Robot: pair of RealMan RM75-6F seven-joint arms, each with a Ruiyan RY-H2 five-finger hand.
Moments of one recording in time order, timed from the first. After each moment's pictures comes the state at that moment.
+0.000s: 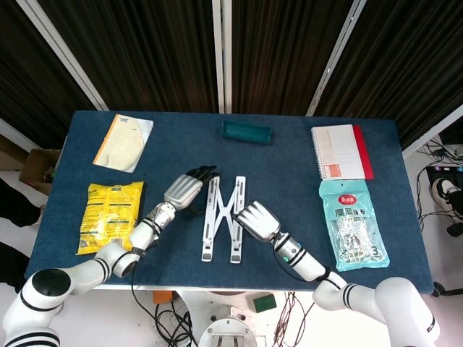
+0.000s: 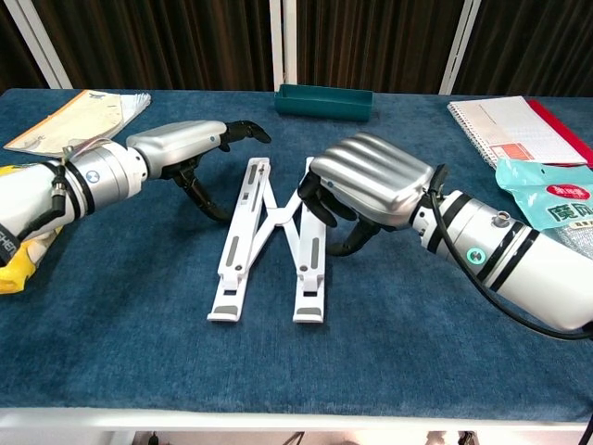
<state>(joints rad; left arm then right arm) -0.86 -1.85 -0.11 -0.85 1.45 0.89 -0.28 0.76 -1.92 0.03 -0.95 -1.67 1.18 -0.09</state>
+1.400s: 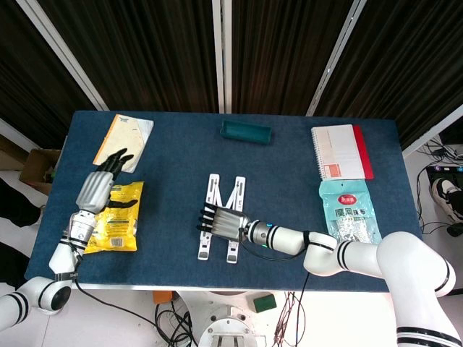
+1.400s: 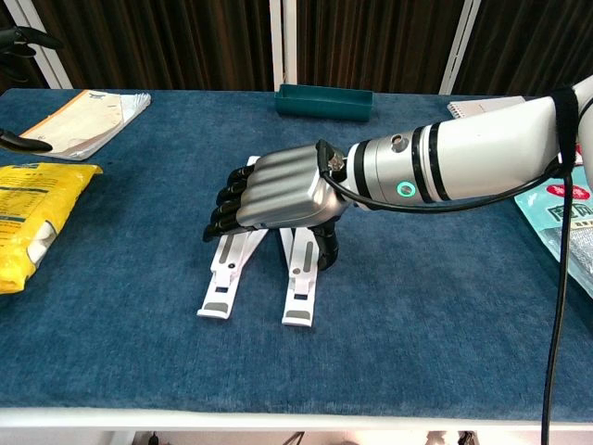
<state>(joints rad) -0.51 -1.41 -0.14 -1.33 1.35 1.17 -0.27 1.21 -1.63 0.03 -1.26 -1.67 0.55 -0.23</state>
